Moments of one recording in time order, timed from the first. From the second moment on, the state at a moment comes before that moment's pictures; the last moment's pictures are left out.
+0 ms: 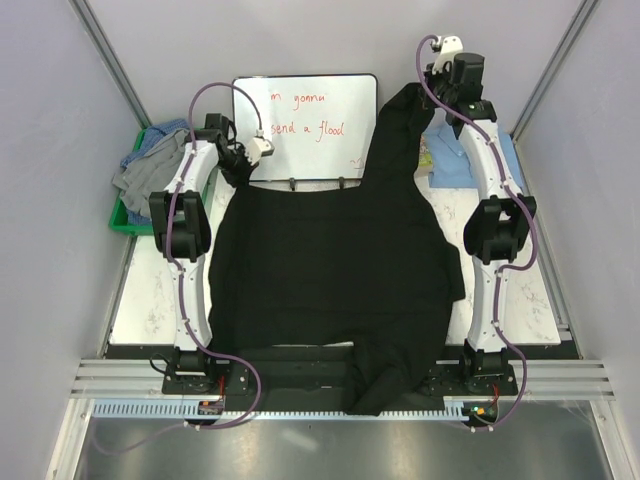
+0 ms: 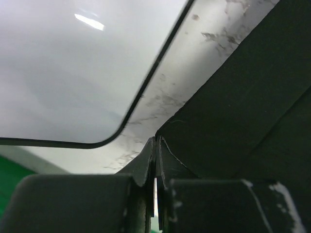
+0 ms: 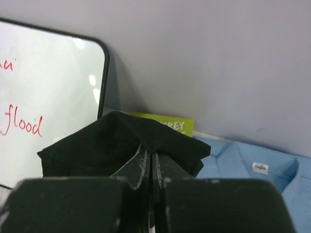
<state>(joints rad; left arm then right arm) -0.02 2.40 2.17 -0.98 0.40 0.99 0.06 2.32 2.41 -0.38 -0.20 -0.07</state>
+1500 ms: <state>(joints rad) 0.04 1.76 1.36 -0.83 0.50 1.41 0.18 1.06 1.45 -0.92 -0.27 -0.15</state>
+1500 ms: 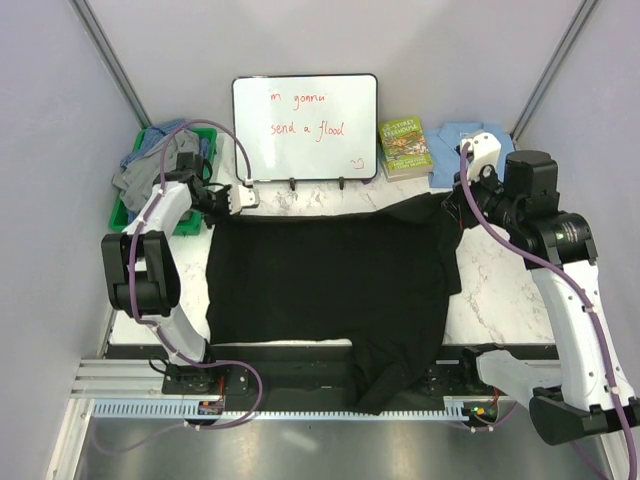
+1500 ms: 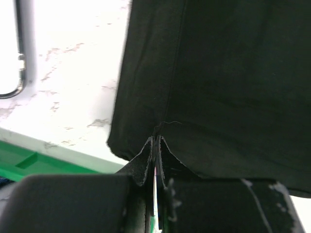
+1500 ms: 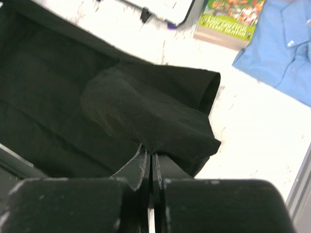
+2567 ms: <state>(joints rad) 0.05 1.76 1.20 -0.79 0.44 1.47 0.18 1.05 1.26 -1.05 -0.32 -0.20</state>
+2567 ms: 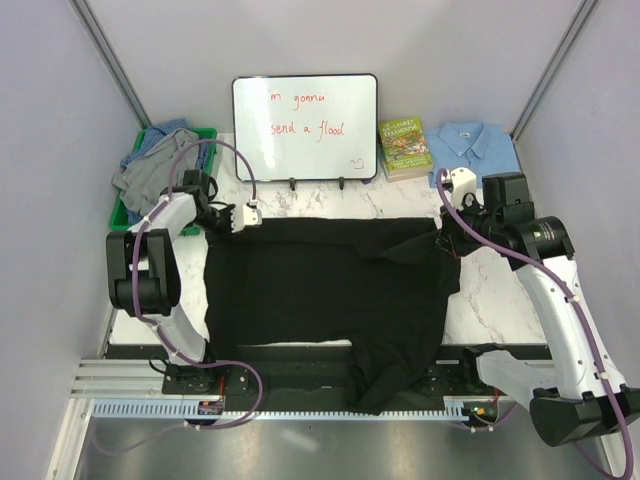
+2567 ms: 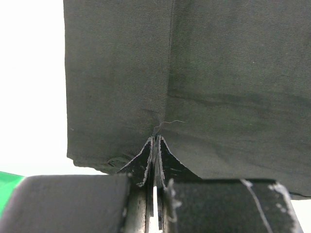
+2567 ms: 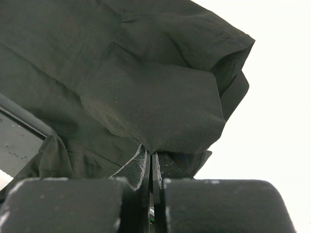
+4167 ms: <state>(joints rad) 0.16 1.51 1.12 -0.88 0.66 1.21 0.53 1.72 1.56 -0.92 -0.40 -0.41</state>
